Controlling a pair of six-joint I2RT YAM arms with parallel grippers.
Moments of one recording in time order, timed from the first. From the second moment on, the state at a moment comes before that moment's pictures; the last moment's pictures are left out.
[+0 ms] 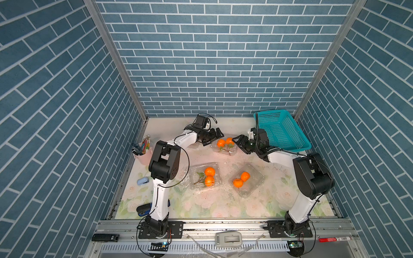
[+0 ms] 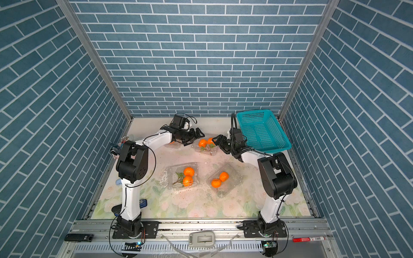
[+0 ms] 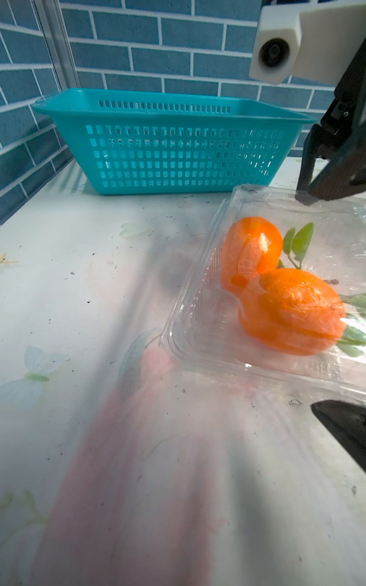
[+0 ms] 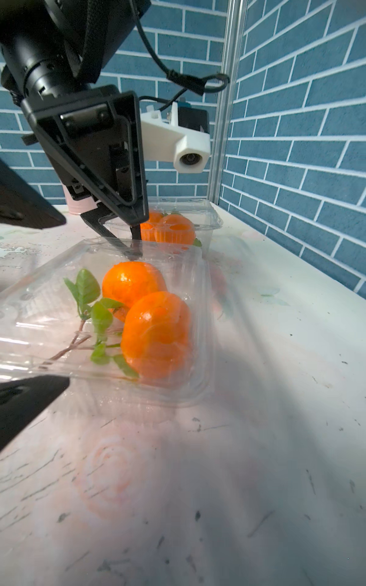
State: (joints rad) left arm -0.38 2.14 1.64 -0.36 0.48 -0.68; right arm 0.42 1.79 1.01 0.22 -0.41 0.98
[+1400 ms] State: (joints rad) left arm -0.35 2.12 1.58 -0.23 0.52 -0.78; right arm 0.49 1.87 0.92 0.56 -0.33 1.38
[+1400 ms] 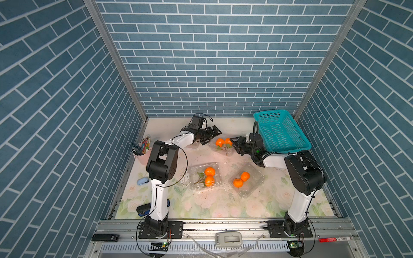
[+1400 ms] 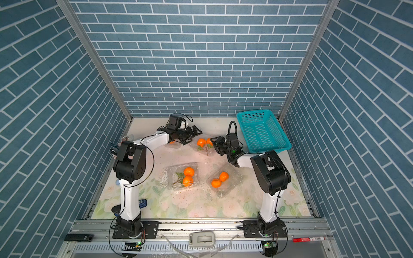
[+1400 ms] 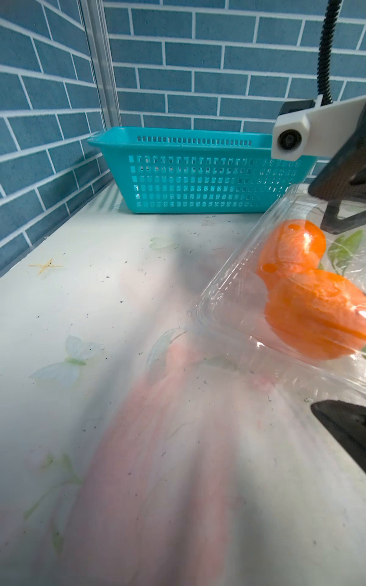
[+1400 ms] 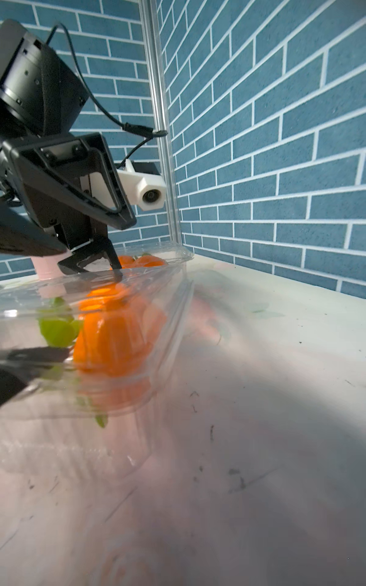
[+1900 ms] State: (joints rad) left arm -0.30 2.09 1.59 -0.31 0.56 -0.80; right arm 0.50 1.92 0.93 0.68 -0.20 1.56
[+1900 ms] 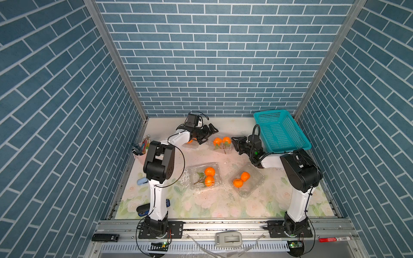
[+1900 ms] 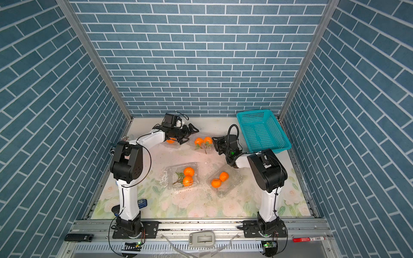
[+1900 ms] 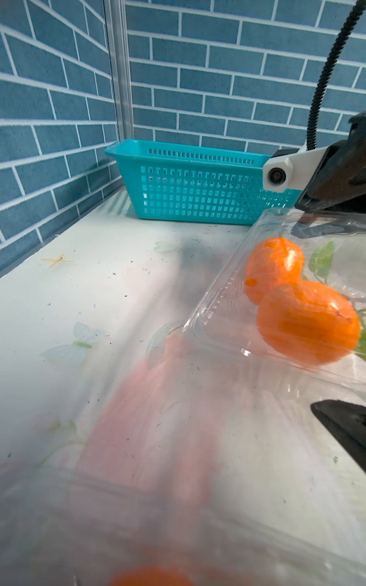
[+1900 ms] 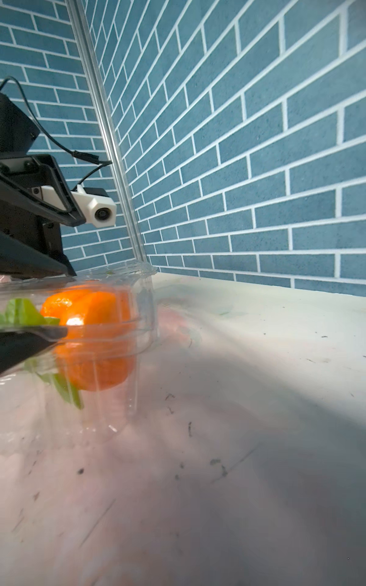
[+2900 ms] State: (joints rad) left arm -0.35 1.74 1.11 0.02 0.51 -1.09; right arm 0.49 2.02 1.06 0.66 -0.15 1.79
